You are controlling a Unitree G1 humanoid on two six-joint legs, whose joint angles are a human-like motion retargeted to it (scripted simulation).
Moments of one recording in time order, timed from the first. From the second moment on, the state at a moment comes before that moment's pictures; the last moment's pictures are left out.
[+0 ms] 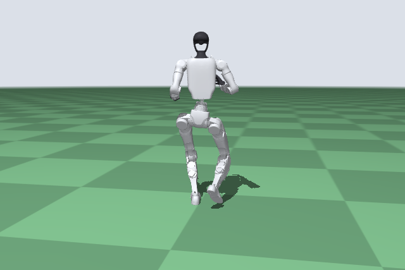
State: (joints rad) left arm 0.43 0.24 -0.05 -0.21 -0.70 -0.27 0.01; right arm 0.09 -0.46 0.24 -0.34 -0.04 -0.30 -0.17; waist 0.08 -0.16 0.07; left_leg -0.48 -0.23 0.22 0.99 -0.70 0.25; right_leg -0.47 -0.41 -0.12 1.57 -0.39 0.02
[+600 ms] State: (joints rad) left arm 0.39 0.24 0.10 0.54 -0.67 -0.21 0.13; right arm 0.21 -0.40 0.18 0.79 -0.04 -0.14 -0.11; waist 0.02 -0.02 0.02; left_leg -0.42 -0.05 0.07 1.09 -0.52 0.07; right_leg -0.37 0.00 -0.11 0.97 -0.40 0.05
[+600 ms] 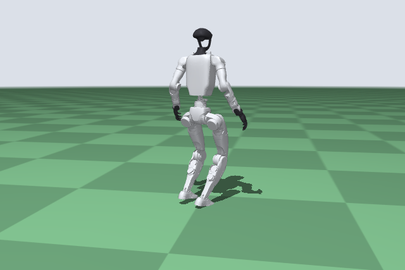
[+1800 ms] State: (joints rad) left arm 0.10 0.23 -0.10 1.03 -0.05 -0.14 0.02; right arm 0.07 -0.37 0.20 1.02 -0.06 -0.12 -0.03; waist -0.06 -0.04 0.15; left_leg -0.47 -0.01 0.25 1.21 -0.87 0.19; right_leg -0.56 0.02 0.02 1.19 -0.77 0.08
